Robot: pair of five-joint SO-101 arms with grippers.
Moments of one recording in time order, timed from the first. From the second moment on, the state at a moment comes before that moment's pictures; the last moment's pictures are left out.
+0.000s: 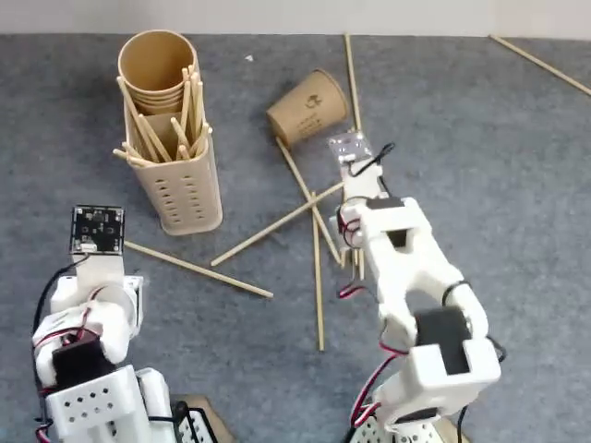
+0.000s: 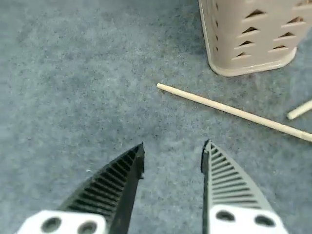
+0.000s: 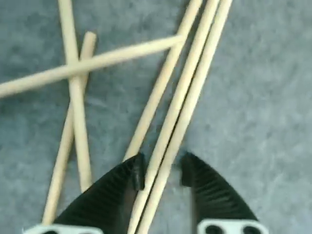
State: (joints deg) left arm -26.6 -82.8 74.8 66.1 -14.5; right arm -12.2 7.6 30.7 34.8 11.1
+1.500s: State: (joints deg) left arm -26.6 -82.8 79.9 63.3 -14.5; right arm -24.9 -32.6 31.8 -20.2 -8.7
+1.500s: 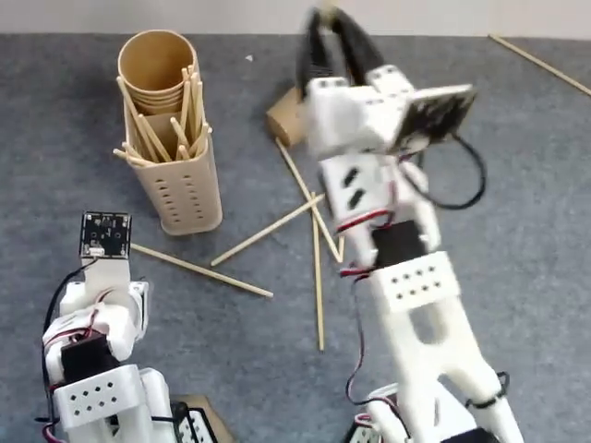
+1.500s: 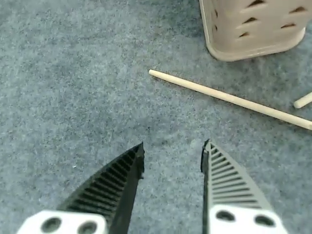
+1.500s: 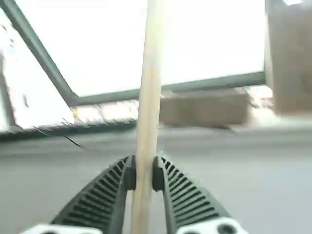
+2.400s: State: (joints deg) left arm -26.6 -82.8 80.0 62.6 -14.5; right arm -41.6 -3.7 22.6 -21.5 -8.8
